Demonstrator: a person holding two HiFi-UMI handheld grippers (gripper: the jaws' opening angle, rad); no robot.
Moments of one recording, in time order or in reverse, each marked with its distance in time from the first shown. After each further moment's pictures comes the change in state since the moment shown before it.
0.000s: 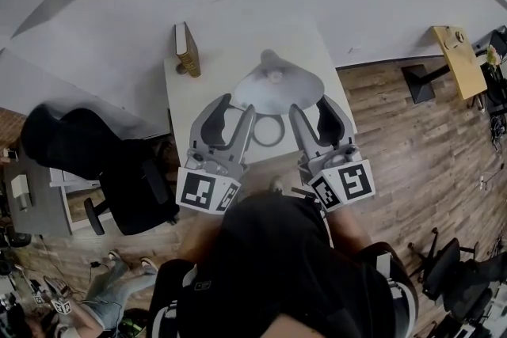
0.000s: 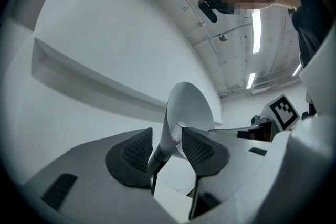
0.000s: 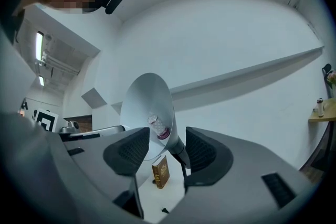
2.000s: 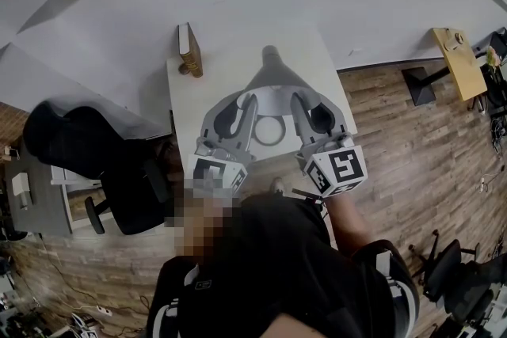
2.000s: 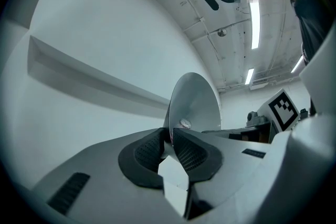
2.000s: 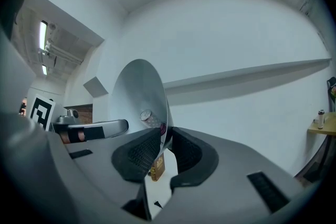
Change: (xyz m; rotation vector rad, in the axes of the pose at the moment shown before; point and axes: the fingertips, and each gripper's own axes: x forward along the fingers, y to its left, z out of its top) left arm 0.009 -0.007 -0.014 0.018 0.039 -0.016; right arm 0.011 0.000 -0.019 -0.085 0.073 0.009
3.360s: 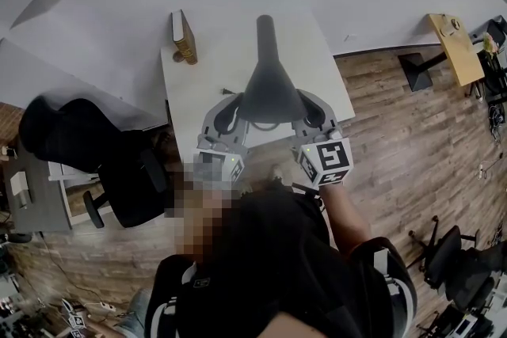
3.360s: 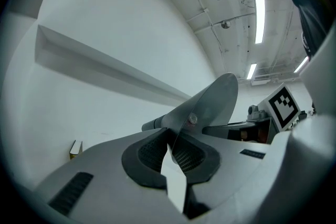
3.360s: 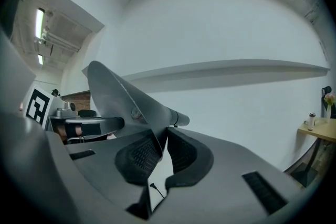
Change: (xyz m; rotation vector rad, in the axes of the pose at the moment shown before) left arm -0.026 -0.001 -0.070 -0.032 0.105 0.007; right arm -0.019 0.002 -0.064 -0.045 0.117 -0.053
